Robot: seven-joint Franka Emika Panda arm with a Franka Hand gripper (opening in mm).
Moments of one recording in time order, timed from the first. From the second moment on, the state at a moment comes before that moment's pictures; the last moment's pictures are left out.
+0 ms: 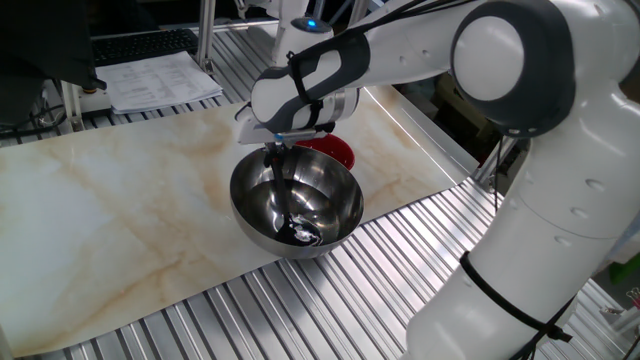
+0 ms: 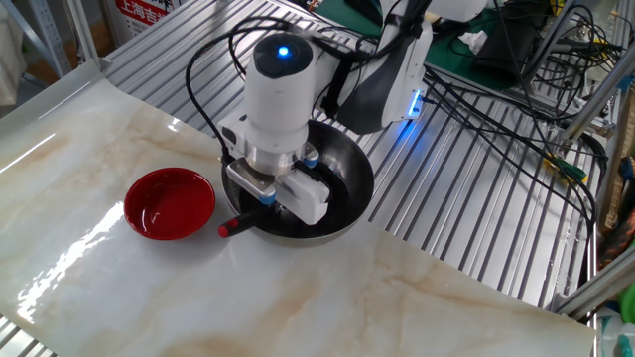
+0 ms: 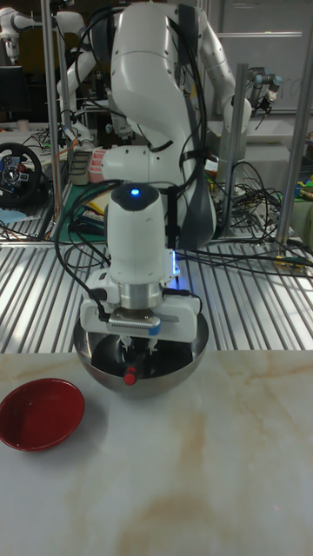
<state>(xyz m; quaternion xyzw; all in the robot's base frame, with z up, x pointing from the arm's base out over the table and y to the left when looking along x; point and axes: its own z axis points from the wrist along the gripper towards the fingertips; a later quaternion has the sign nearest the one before) 0.523 -0.015 0.170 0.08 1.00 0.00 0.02</state>
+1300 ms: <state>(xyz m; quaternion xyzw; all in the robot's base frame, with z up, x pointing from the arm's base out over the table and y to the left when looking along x) 0.534 -0.021 0.237 0.10 0.99 0.02 0.02</state>
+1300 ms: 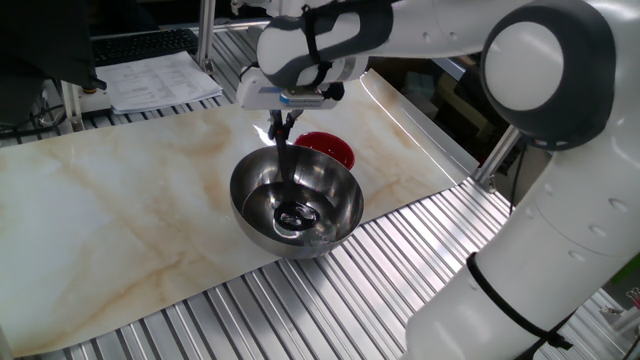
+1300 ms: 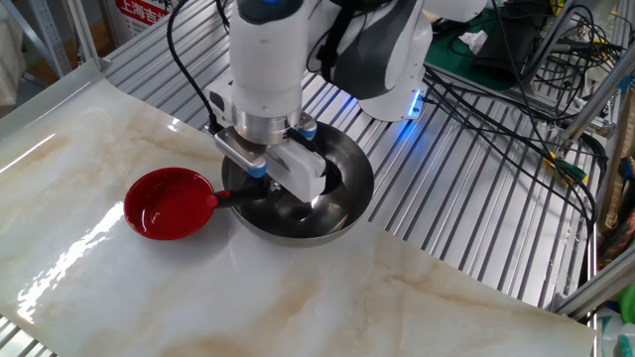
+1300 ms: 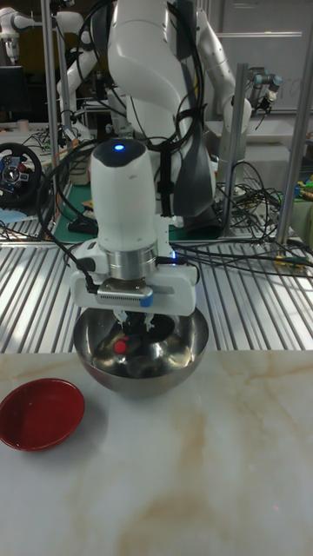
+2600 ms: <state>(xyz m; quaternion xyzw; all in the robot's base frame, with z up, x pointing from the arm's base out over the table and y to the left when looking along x) 0.545 -0.030 0.245 0.11 0.99 0.06 0.00</state>
